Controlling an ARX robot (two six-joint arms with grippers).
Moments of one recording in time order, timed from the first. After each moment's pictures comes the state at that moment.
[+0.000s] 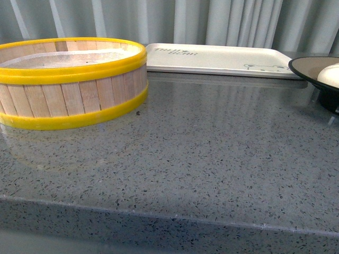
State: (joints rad) left arm 0.00 0.00 0.03 0.00 0.00 0.00; right arm -0.39 1.28 0.66 0.23 -0.53 1.21
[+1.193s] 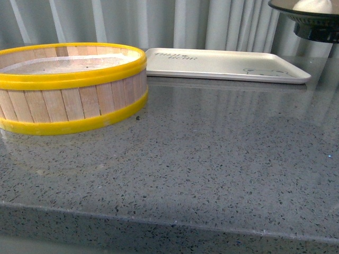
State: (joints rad) left arm 0.00 0.00 0.03 0.00 0.00 0.00; right arm -0.29 1.68 1.16 0.40 -0.52 1.29
